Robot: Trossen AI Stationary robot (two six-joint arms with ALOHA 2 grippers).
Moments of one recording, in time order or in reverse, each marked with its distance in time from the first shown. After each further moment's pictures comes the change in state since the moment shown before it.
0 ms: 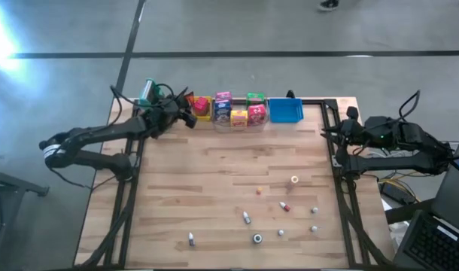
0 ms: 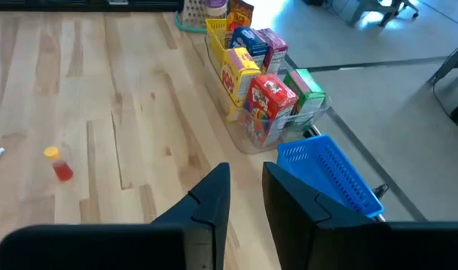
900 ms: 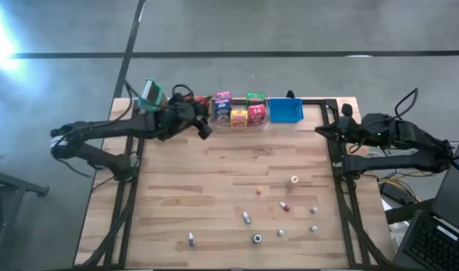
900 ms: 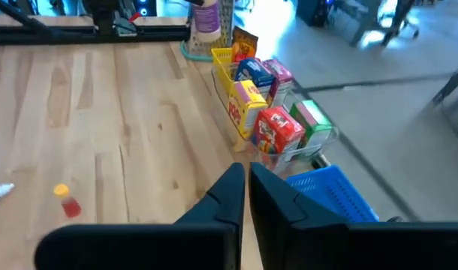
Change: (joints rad) left arm -0.268 0.117 0.362 -0.309 0.000 0.040; right arm 0.000 0.074 0.011 0.134 -0.016 -0.010
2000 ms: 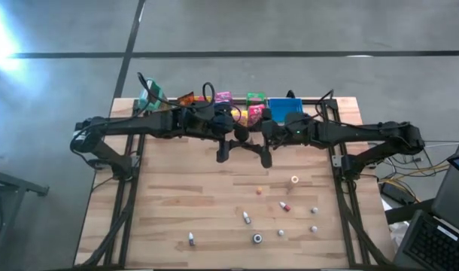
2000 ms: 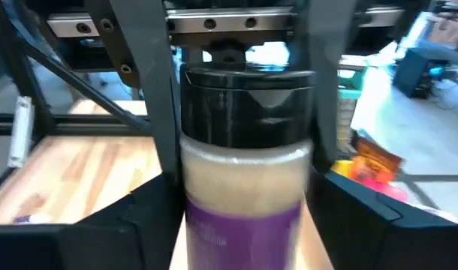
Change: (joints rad) left arm -0.148 0.261 0.427 0.014 0.619 0.181; right arm -0.005 0.809 0.102 0.955 -0.312 -0.031
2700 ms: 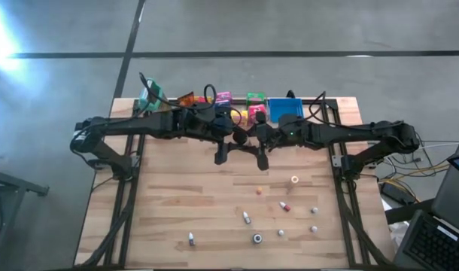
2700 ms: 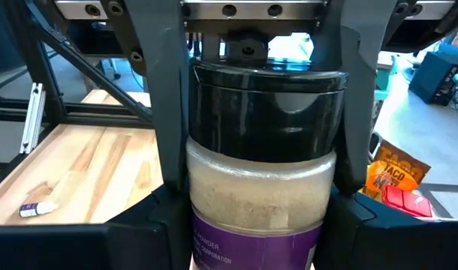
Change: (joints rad) left arm 0.000 0.001 -0.002 -0.036 0.015 0.017; right arm 0.012 0.071 0.000 0.056 -0.054 -0.036
